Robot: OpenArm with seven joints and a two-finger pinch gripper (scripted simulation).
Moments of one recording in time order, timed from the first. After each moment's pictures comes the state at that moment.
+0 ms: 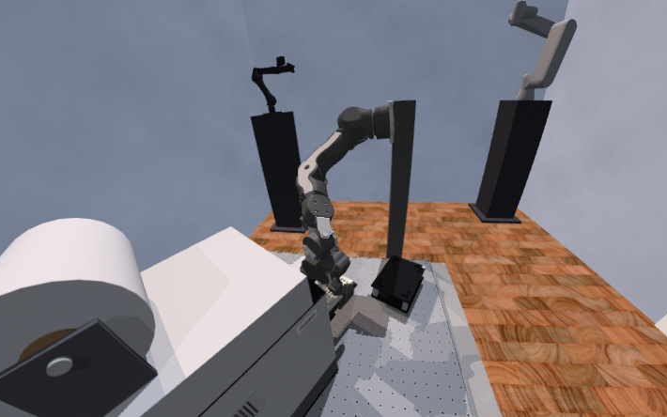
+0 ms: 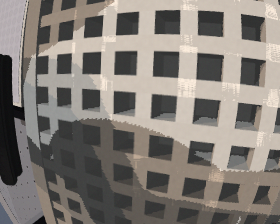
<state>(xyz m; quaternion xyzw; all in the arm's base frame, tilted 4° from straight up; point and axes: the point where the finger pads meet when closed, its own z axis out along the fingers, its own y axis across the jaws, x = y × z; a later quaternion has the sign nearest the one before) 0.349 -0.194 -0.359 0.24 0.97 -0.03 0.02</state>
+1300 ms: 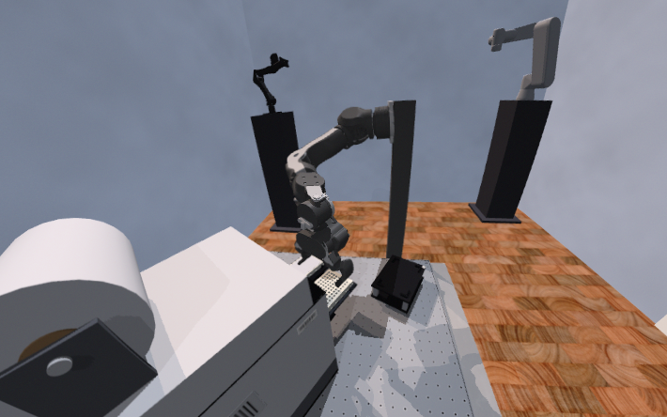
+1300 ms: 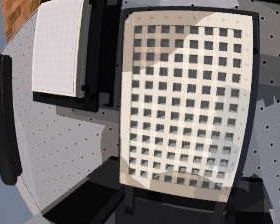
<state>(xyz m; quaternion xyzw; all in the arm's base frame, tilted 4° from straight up) 0.347 -0.188 -0.281 0.23 0.97 -0.03 0.02</state>
